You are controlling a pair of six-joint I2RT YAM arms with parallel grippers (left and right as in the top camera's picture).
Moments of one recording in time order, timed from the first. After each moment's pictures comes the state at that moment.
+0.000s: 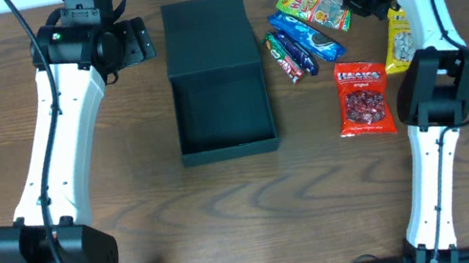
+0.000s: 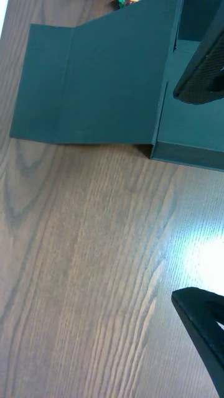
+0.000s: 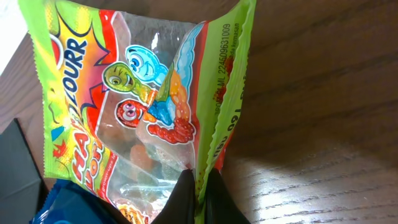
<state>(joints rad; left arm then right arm) -0.16 1.82 1.82 -1.01 -0.13 -0.32 -0.16 2.71 2.51 -0.94 -0.39 0.47</state>
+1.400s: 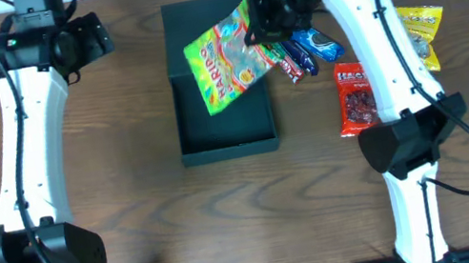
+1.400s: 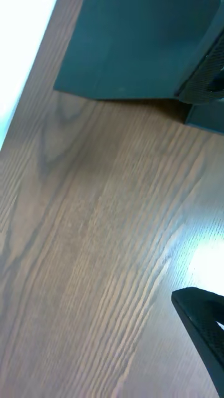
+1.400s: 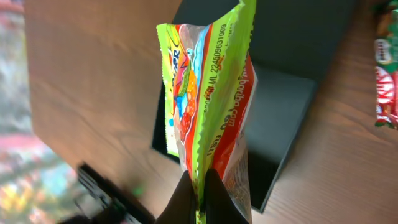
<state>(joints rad) -0.01 1.81 1.82 -0.97 -0.13 -0.33 0.32 2.27 2.59 -1.60 -0.51 0.16</state>
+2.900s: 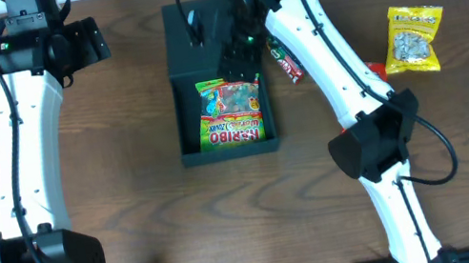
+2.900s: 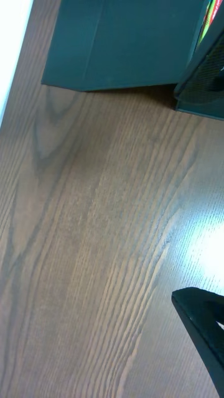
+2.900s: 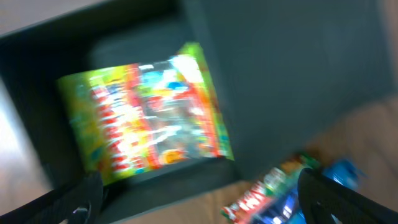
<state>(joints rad) 0.00 1.79 1.82 -0.99 -0.13 -0.23 0.47 2.37 2.57 -1.46 -0.14 -0.69</state>
